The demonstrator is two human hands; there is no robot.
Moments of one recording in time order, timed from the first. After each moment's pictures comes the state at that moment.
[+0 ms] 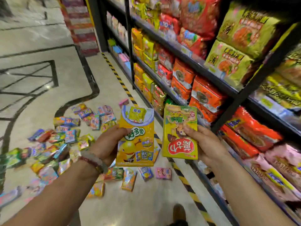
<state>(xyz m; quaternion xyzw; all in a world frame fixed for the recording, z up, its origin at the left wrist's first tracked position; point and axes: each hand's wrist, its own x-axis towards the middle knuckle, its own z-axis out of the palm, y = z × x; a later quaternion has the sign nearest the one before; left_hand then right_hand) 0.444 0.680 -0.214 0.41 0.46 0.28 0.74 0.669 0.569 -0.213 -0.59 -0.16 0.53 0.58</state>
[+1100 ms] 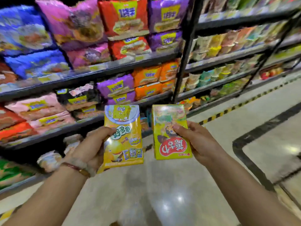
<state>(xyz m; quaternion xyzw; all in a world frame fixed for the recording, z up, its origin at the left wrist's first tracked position) 0.551 0.114 -0.176 0.55 0.15 -0.32 0.75 0.465 -0.123 -0.184 -0.58 0.26 -0.01 0.77</state>
